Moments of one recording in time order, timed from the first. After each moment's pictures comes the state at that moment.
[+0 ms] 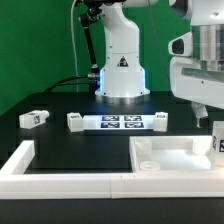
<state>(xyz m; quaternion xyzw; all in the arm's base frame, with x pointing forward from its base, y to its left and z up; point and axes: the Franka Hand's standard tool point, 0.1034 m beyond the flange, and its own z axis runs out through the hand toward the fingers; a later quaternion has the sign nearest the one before) 0.617 0.120 0.077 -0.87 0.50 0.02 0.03</state>
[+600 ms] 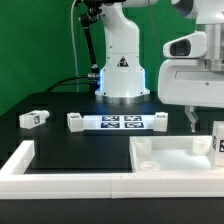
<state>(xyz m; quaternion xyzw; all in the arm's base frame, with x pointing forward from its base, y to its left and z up) 0.623 0.121 0.078 -0.99 0.15 -0.01 0.02</state>
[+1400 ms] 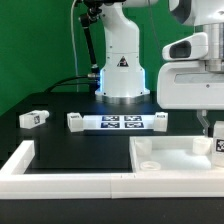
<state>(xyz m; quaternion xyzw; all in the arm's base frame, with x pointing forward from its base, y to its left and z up) 0.627 0.121 0.074 -0.97 0.22 -0.04 0.04</state>
